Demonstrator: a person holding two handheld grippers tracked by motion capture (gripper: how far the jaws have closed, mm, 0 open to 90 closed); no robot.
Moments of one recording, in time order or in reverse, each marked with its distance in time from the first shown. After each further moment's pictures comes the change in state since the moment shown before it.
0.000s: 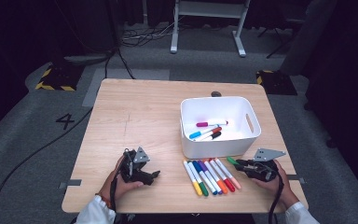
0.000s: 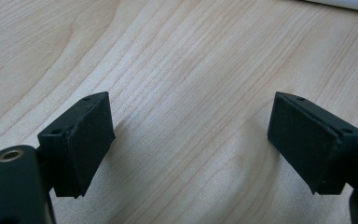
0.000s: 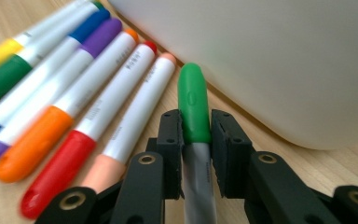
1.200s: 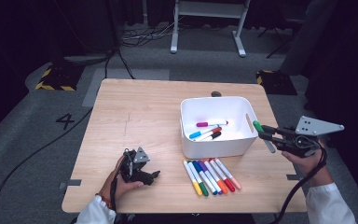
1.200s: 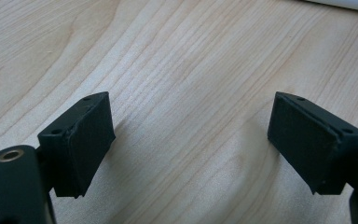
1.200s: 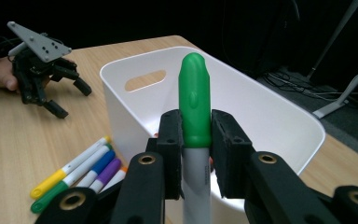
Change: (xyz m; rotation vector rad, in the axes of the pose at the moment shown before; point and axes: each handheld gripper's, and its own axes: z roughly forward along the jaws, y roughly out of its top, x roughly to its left) left arm 0.000 0.000 0.000 -0.001 0.000 0.000; right arm -0.018 0.112 -0.117 -0.273 -0.054 -0.136
